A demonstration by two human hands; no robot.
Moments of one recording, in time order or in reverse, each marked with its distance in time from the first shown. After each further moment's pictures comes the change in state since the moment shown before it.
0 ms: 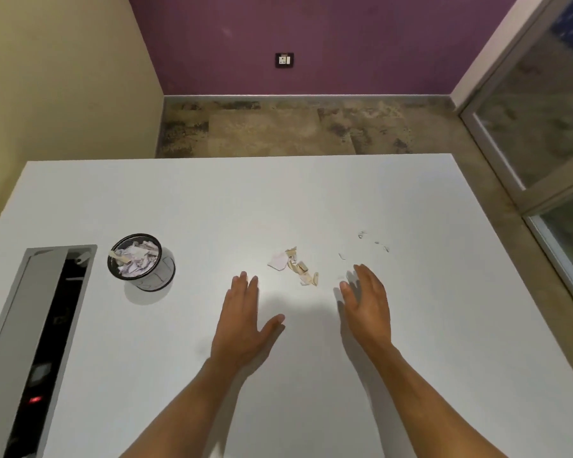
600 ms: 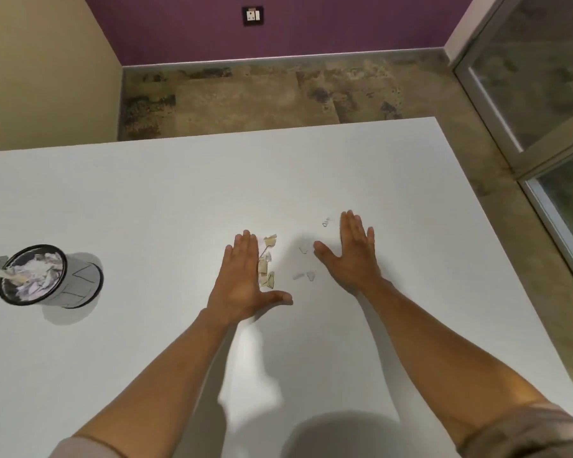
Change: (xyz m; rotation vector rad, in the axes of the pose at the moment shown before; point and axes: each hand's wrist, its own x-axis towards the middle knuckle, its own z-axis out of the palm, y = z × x) left_hand 0.121 0.052 0.060 0.088 -0.170 0.066; right_hand 0.141 0.083 -0.002 -0.267 -0.145 -0.159
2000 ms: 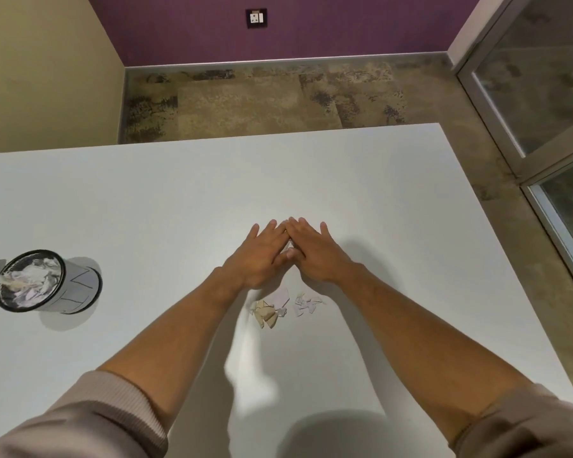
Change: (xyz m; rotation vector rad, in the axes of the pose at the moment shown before) left_hand 0.064 0.016 -0.025 0.110 -0.215 0.326; right_hand 0.028 -0.062 -0.006 -0.057 -0.373 -0.380
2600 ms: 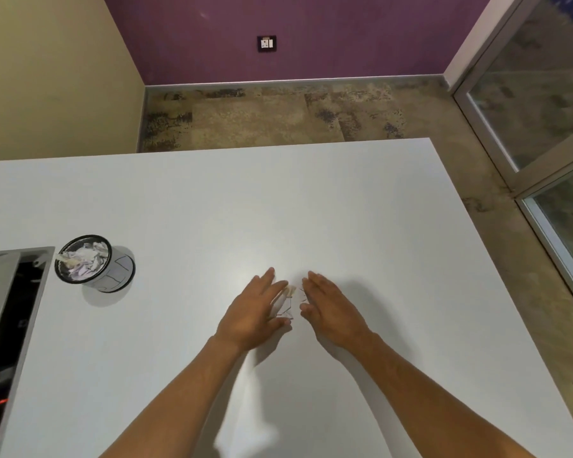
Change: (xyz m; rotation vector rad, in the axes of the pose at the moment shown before) left_hand -0.133 0.060 0.035 -0.123 0.098 -0.229; right_hand -0.127 -0.043 0.054 0.066 0.063 0.142
